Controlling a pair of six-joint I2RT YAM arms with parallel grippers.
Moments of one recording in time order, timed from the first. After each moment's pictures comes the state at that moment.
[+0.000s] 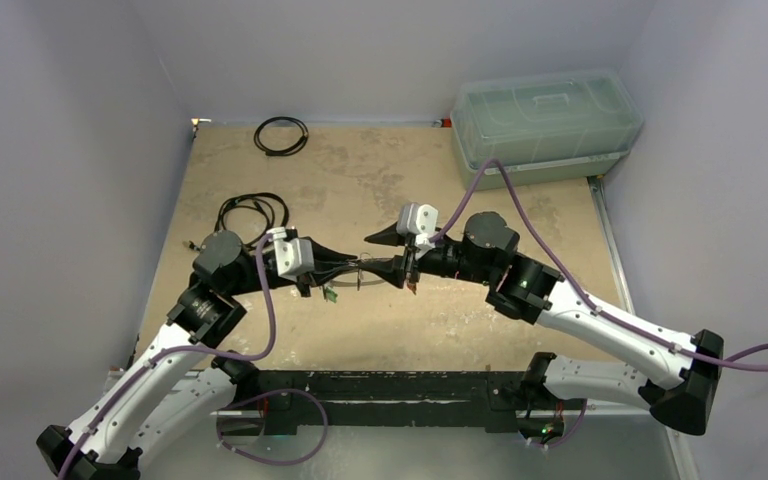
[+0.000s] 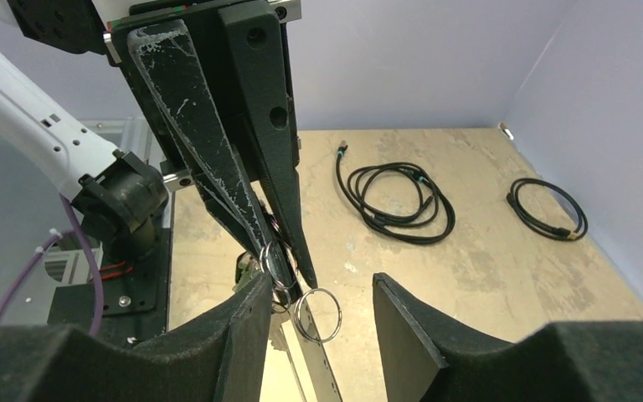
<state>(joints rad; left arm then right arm) -0.58 0.68 0.71 0.02 0.78 0.16 0.98 1.06 0.99 0.04 -0.33 -0.17</state>
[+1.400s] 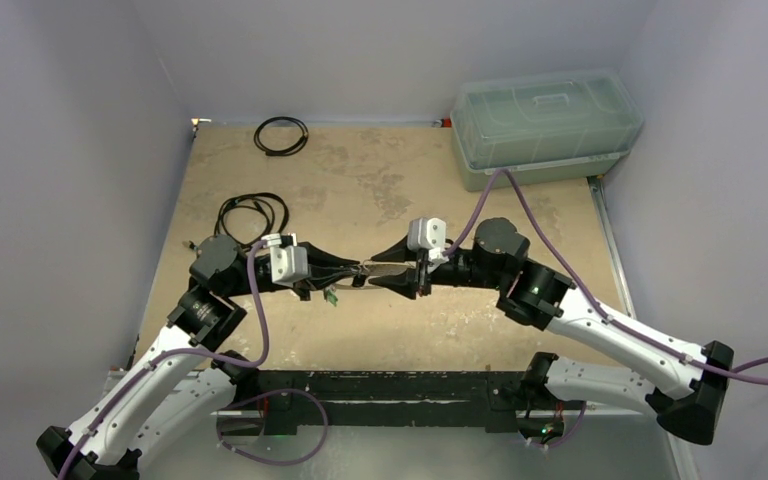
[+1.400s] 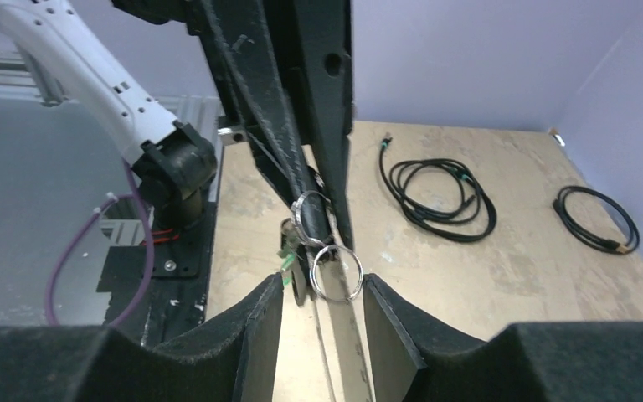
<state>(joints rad) -0.58 0.67 0.69 0.09 0.84 0.13 0.96 0.98 0.92 0.00 -0.45 -0.18</state>
